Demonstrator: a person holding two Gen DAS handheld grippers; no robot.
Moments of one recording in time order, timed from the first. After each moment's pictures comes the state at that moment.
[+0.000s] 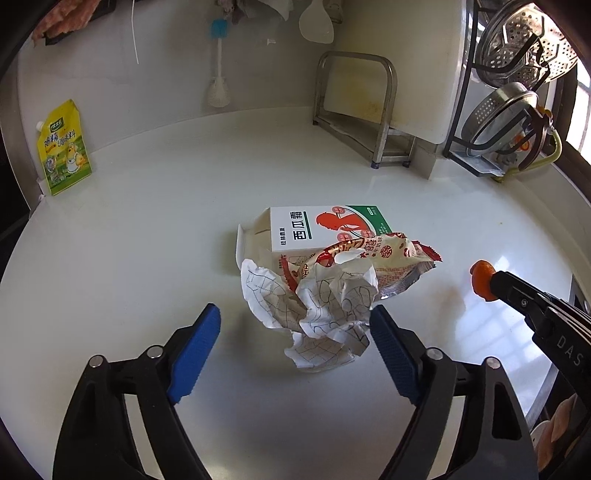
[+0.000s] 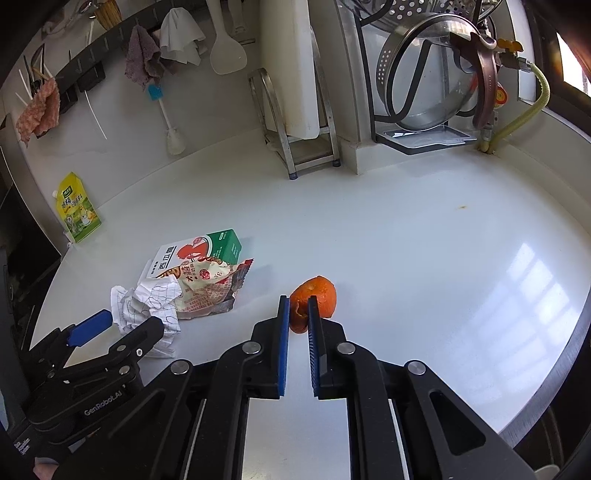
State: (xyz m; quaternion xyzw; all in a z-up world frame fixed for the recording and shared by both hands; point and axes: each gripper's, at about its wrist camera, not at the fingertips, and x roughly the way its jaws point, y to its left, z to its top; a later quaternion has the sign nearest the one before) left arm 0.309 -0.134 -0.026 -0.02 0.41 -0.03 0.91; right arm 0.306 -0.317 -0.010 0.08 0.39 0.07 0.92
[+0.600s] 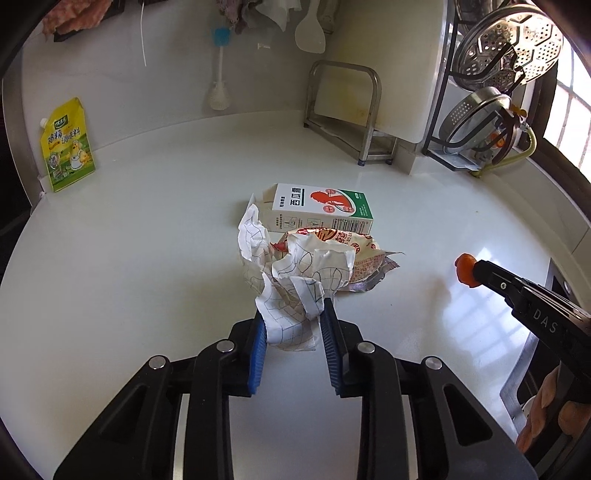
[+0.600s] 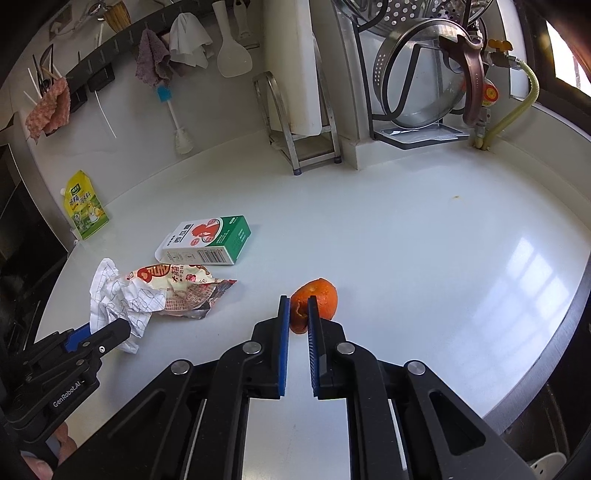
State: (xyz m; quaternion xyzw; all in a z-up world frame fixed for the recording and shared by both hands) left arm 0.260 -0.111 -0.010 -0.02 0.40 -0.07 0.92; right arm 0.274 -0.312 -0.010 0.08 0.38 0.07 0.92
